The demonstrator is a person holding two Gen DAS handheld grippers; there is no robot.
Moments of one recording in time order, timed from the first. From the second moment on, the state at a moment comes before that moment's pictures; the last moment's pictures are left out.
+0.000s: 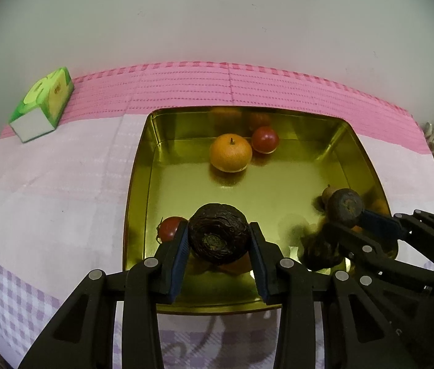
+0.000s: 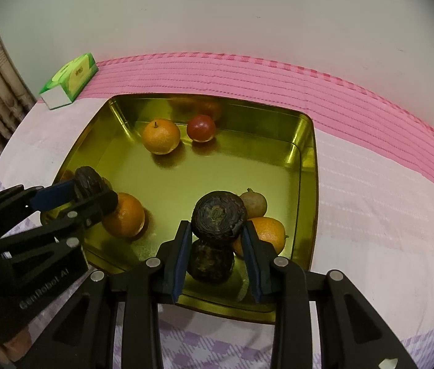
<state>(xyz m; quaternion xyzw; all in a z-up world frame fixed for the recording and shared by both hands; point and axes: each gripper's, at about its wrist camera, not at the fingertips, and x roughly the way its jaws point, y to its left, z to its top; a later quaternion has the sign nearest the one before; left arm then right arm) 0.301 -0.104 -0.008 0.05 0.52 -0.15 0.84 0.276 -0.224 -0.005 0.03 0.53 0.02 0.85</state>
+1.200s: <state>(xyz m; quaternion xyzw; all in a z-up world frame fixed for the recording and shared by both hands) 0.275 -0.092 0.018 0.05 0.50 -0.12 0.85 0.242 -0.223 0.013 0.06 0.52 0.00 0.85</state>
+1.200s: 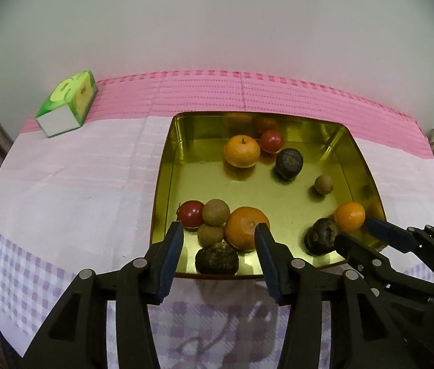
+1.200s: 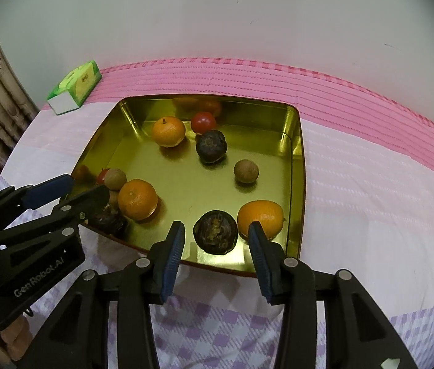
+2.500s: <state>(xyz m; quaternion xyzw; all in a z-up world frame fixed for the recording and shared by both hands) 0.222 -0.078 0.028 0.05 0.49 -0.10 0.86 0.186 -0.209 0.027 0.05 0.51 -0.01 0.86</state>
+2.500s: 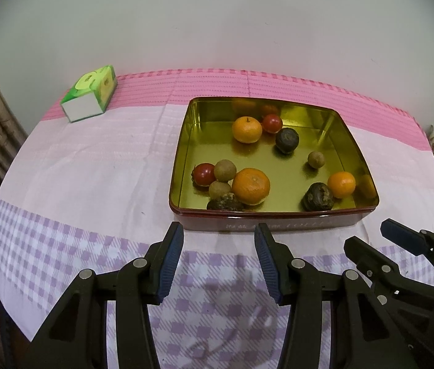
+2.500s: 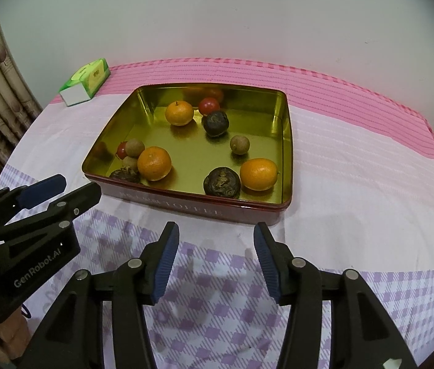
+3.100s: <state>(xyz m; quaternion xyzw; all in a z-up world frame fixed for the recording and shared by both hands) 0.222 -0.076 0.025 0.05 0.50 -0.09 0.86 0.185 -0.207 0.025 0.05 0.51 -0.01 0.86</state>
